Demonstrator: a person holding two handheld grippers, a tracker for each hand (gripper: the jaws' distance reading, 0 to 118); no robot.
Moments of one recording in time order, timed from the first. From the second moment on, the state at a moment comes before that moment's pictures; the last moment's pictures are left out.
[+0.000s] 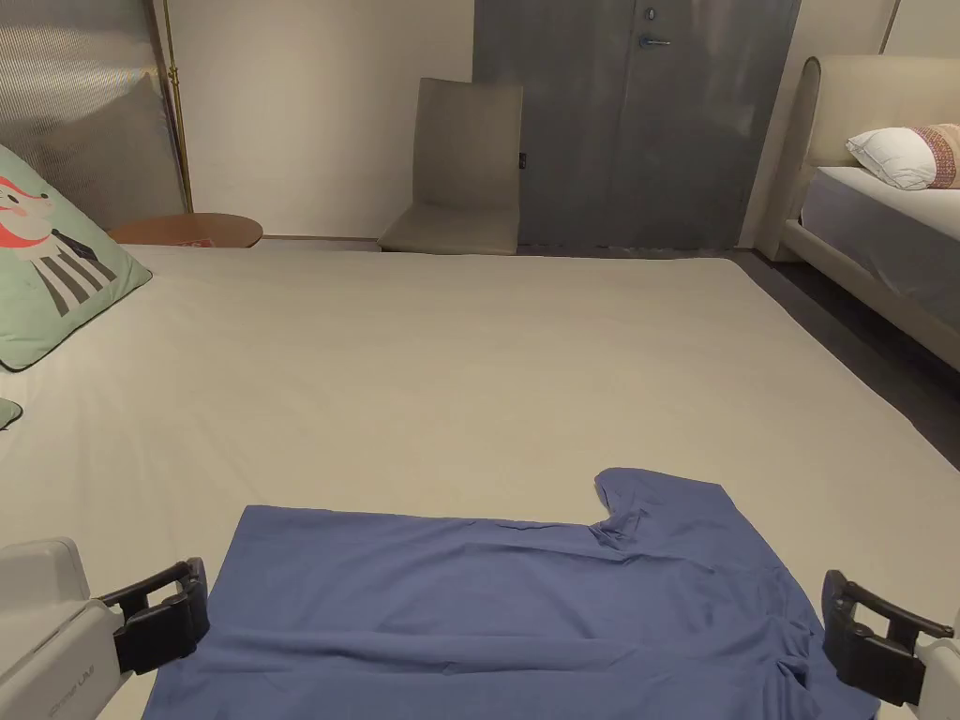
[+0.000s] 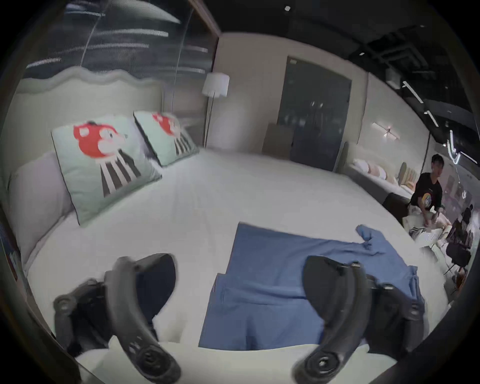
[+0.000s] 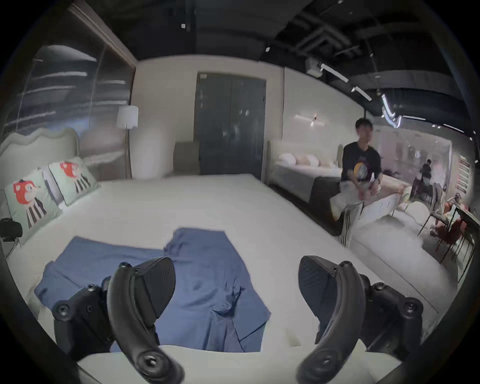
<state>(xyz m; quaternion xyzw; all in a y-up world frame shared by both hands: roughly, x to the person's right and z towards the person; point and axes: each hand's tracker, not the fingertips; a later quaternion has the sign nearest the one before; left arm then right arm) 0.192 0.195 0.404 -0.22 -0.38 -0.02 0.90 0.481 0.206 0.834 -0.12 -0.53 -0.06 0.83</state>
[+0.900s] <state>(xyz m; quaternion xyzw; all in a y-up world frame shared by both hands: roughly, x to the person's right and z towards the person) 0.161 0.098 0.389 -0.42 -0.37 -0.10 0.82 0.421 0.168 0.867 -0.16 -0.51 -0.10 0.84</state>
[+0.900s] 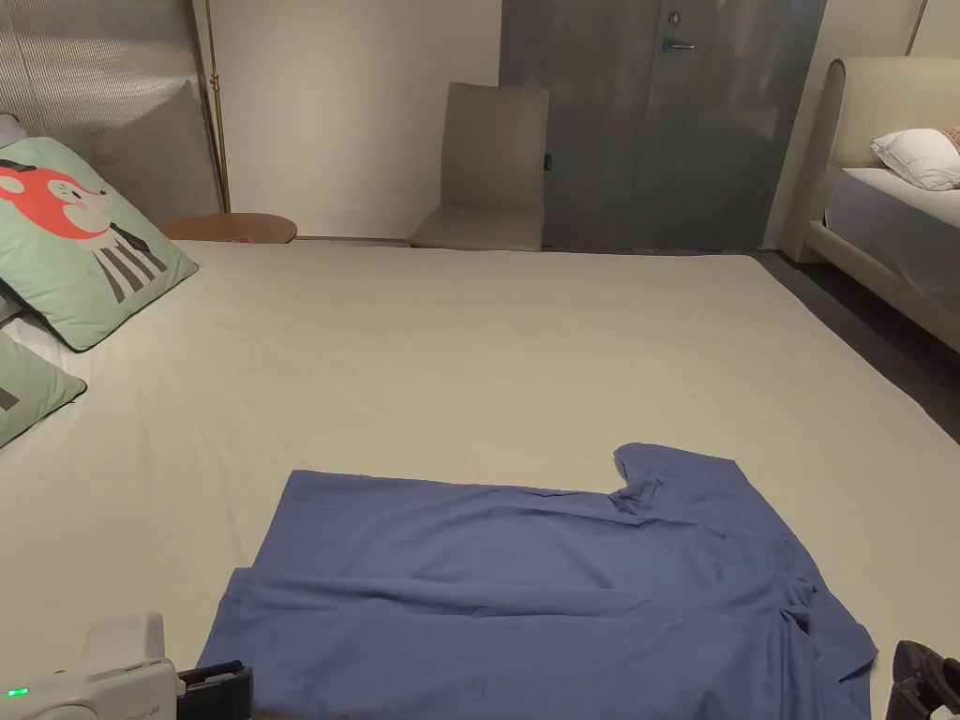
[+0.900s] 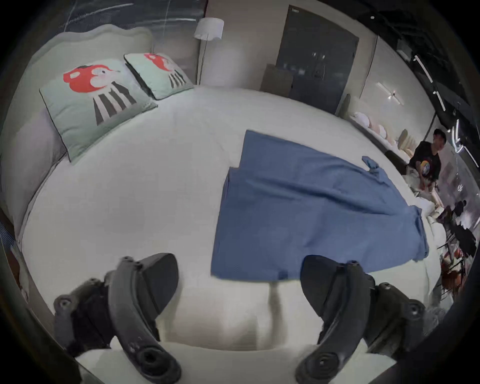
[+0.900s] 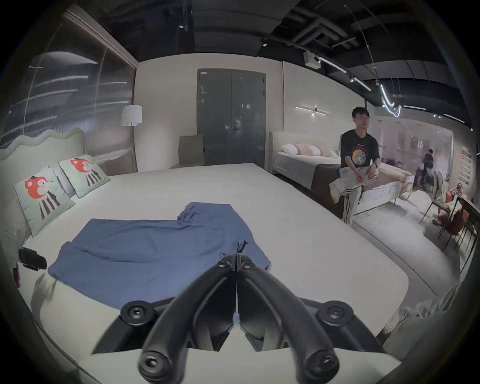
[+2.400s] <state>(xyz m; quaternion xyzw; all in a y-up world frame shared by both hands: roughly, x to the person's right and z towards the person) 0.089 0.125 0.448 -0.46 -0.35 -0.08 0.81 0.441 0.132 0.931 -0.34 -0.47 -0.21 0.78</state>
